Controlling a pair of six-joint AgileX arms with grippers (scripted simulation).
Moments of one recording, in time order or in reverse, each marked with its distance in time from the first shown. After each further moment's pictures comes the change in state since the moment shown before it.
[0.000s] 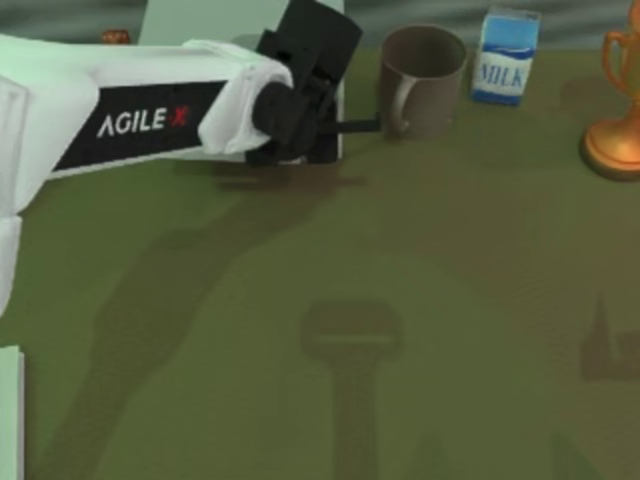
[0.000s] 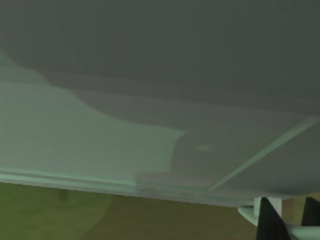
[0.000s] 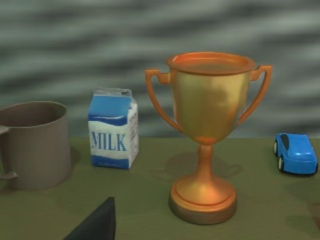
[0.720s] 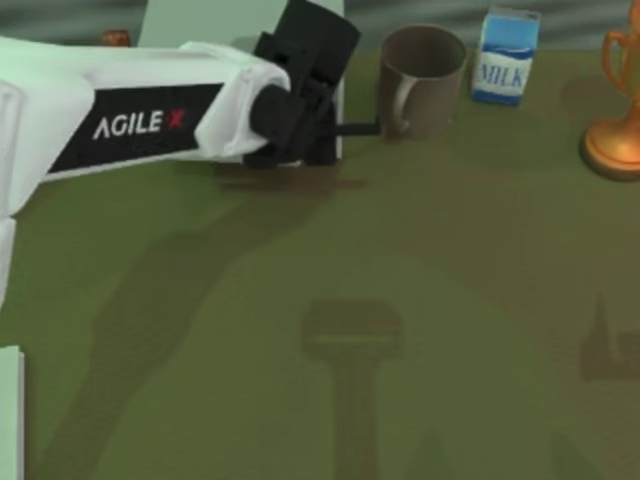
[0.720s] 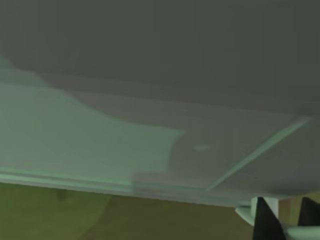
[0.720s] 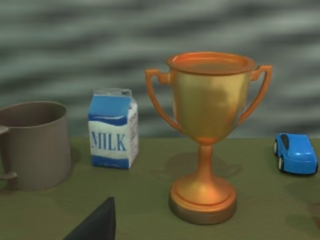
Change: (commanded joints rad) left arm -0.003 -0.008 -0.023 0.013 0.016 0.014; right arm 0.000 0.000 0.000 0.000 0.000 0.000
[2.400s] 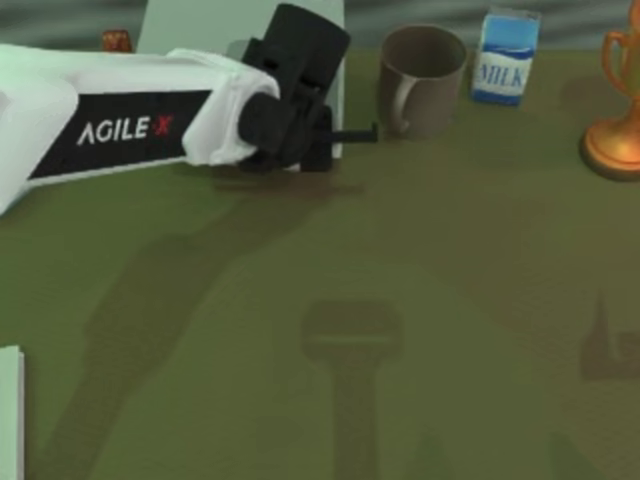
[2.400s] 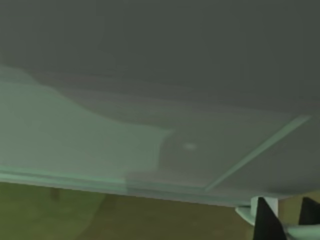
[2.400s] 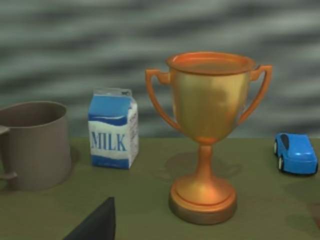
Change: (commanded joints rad) left arm 0.010 -0.038 -0.053 0.036 0.025 0.044; right arm 0.000 0.000 0.000 0.000 0.000 0.000
